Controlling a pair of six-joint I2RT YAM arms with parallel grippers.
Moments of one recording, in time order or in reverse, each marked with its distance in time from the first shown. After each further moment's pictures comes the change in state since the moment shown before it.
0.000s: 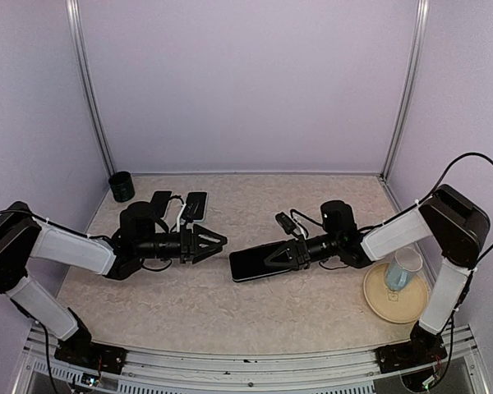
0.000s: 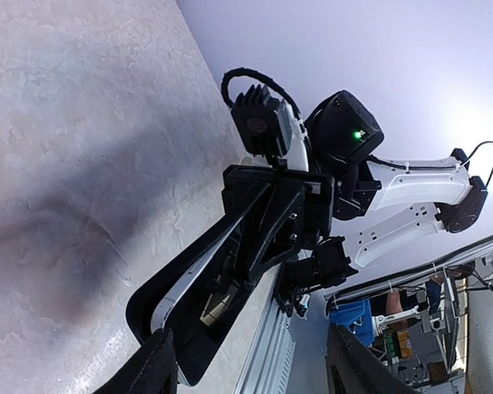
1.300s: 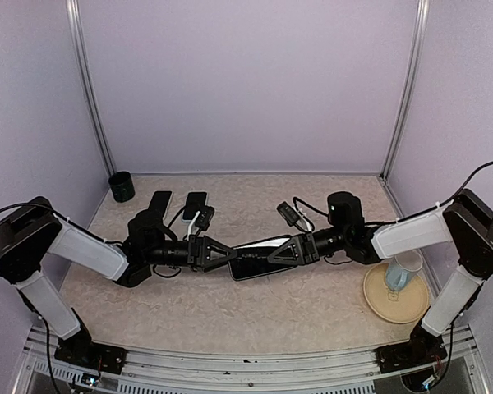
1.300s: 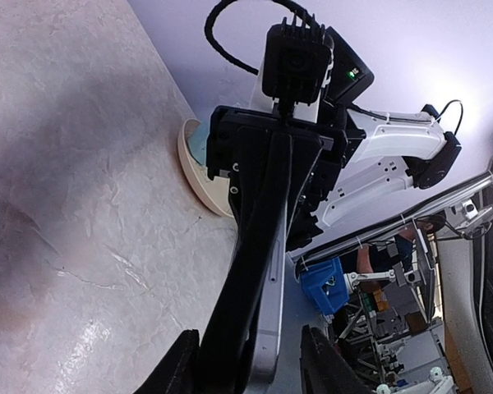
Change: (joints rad) left arm -0.074 0.111 0.001 0.218 0.110 -0.042; right arm 0.021 -0.135 -0.007 -0.068 -0.072 -0.183
